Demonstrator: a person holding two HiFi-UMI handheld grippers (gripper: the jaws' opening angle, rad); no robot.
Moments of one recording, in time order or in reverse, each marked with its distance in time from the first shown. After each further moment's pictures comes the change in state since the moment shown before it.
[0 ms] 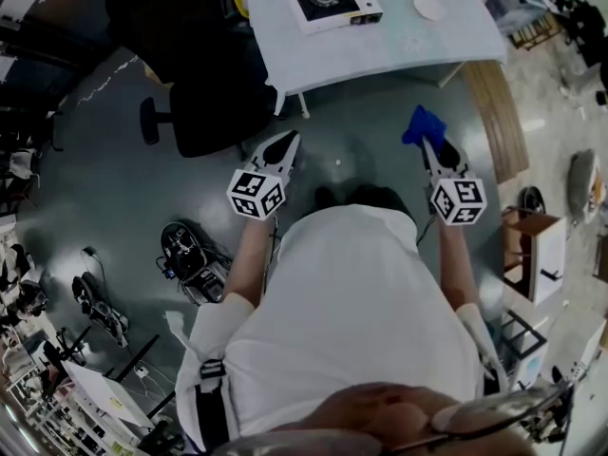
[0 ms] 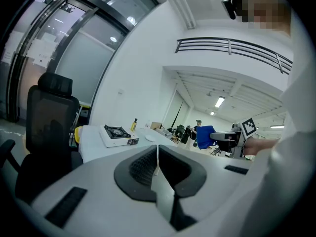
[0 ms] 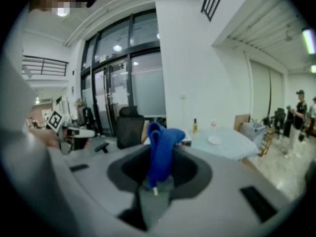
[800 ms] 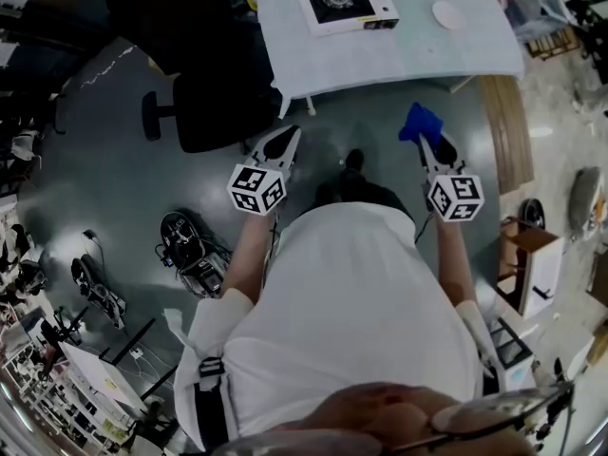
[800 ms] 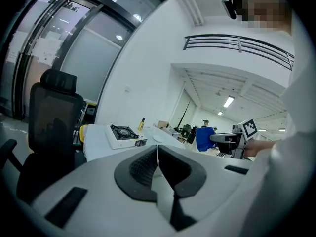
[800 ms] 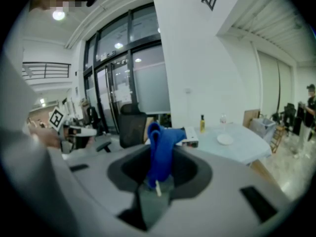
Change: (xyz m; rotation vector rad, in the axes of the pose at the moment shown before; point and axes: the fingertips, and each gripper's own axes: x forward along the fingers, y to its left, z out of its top) left arm 0.052 0.049 0.018 -0.039 0.023 0.073; right arm 0.090 -0.021 0.013 0.009 0.053 0.079
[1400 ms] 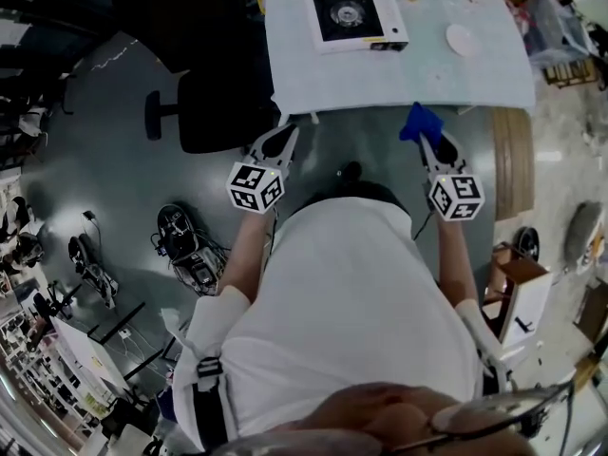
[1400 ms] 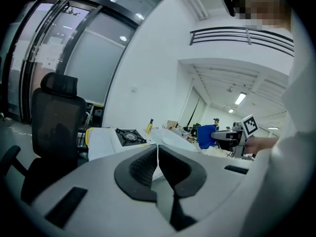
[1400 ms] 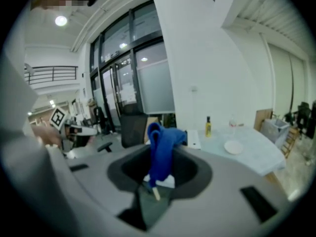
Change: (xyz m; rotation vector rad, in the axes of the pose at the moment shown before) left arm 0.073 0.025 0.031 0.004 0.015 0.110; right arm 0.080 -0.070 0.036 -0.023 0.021 0.109
